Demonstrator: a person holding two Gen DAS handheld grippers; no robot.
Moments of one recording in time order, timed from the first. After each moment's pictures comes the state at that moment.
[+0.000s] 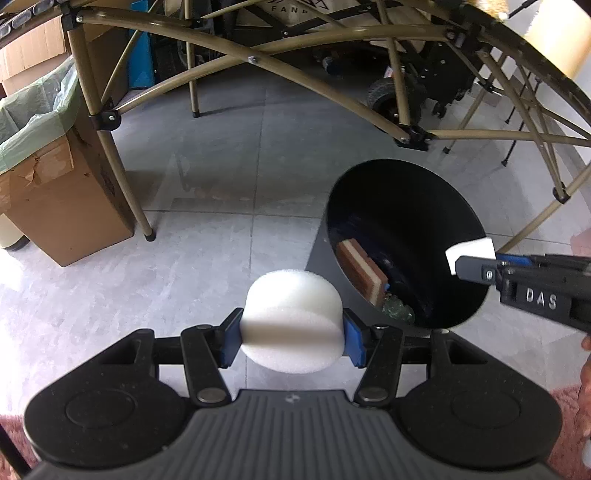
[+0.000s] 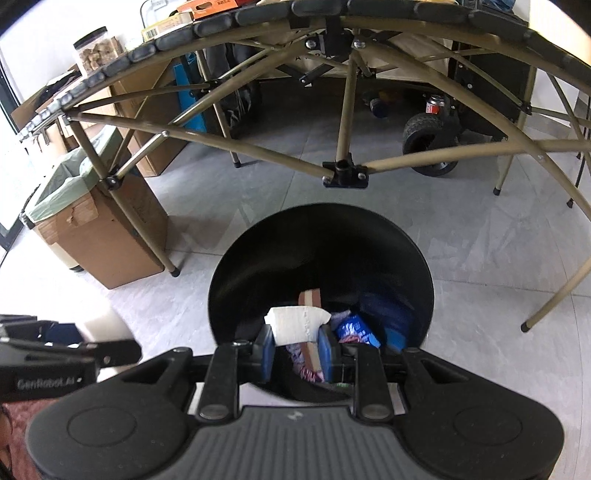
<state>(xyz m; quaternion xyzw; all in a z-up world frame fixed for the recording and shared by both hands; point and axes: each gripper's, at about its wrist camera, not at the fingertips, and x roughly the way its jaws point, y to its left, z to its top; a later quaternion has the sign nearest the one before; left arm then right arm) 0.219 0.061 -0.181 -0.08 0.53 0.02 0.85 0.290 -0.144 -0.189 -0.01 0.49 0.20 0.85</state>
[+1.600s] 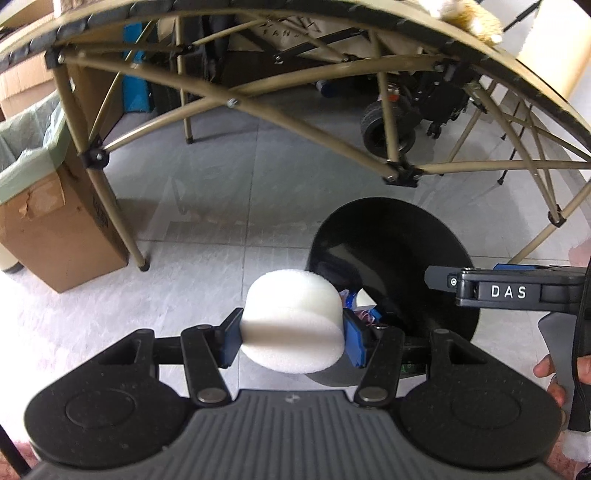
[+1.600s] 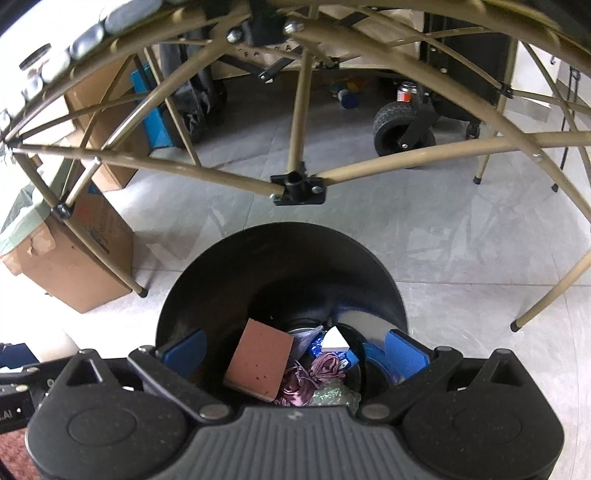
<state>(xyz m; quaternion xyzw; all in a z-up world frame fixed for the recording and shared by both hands) 0.241 0.045 -0.161 -0.07 0.50 0.02 0.86 0.335 -0.162 -0.200 0.01 0.50 0.15 0.85</state>
